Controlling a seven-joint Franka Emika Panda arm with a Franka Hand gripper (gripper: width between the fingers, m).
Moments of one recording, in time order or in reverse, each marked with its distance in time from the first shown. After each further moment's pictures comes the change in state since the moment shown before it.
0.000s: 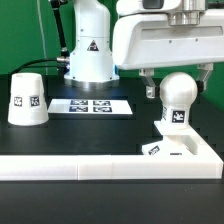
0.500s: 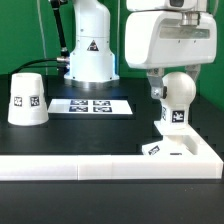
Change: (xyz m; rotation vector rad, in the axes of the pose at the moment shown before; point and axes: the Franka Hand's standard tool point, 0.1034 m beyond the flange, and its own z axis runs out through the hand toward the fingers) arm -0.002 0.004 0.001 -0.028 -0.017 -0.351
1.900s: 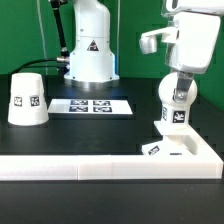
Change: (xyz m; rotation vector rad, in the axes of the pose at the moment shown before) arm 0.004 -0.006 0.005 -0.055 -0.102 -0.617
